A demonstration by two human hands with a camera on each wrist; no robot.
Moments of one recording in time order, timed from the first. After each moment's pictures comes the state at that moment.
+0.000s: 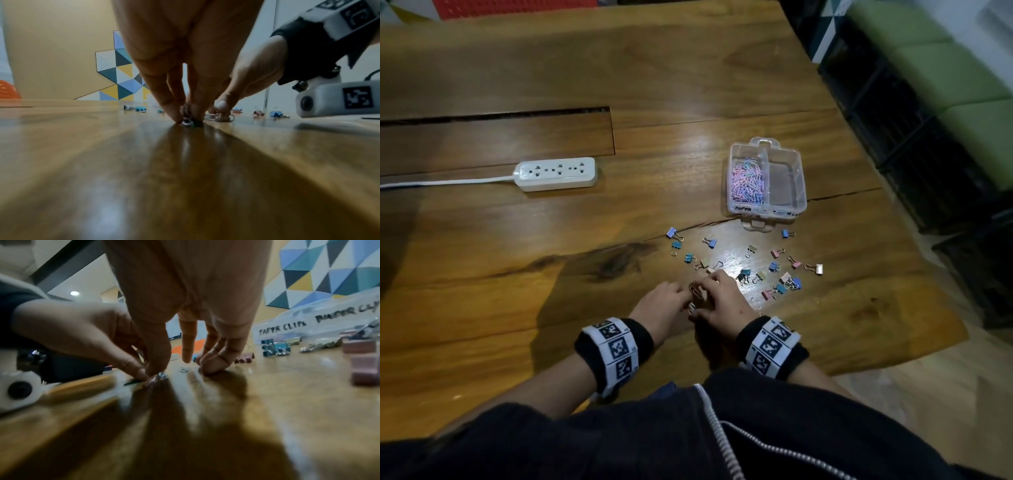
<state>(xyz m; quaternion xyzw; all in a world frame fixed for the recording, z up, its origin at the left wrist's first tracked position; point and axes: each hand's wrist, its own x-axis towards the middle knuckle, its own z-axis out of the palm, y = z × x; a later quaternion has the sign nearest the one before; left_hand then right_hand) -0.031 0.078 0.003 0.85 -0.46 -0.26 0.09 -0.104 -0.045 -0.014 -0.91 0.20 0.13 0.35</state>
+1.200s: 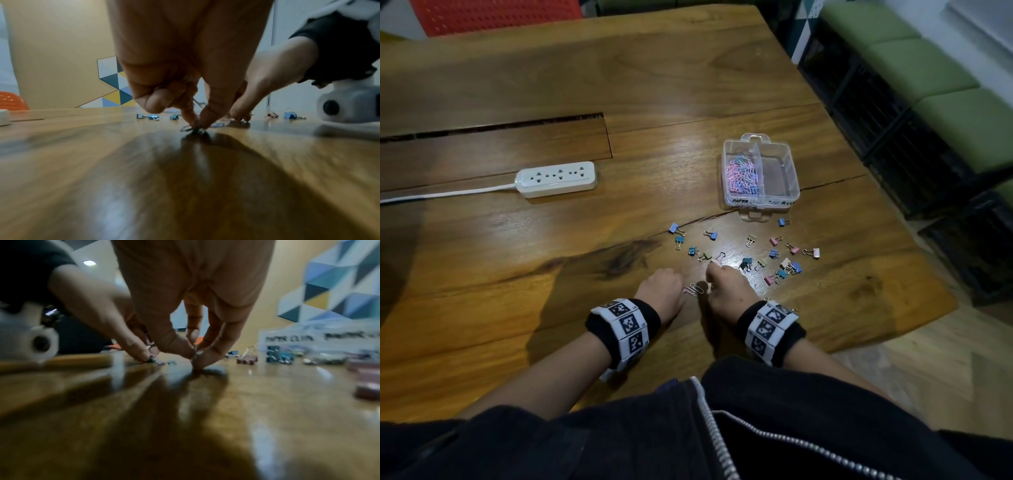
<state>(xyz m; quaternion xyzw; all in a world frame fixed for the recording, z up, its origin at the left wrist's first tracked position) -0.014 0.081 -0.006 0.87 -0.44 -0.22 0.02 -0.101 -0.029 0.004 -0.92 0.24 0.10 0.30</state>
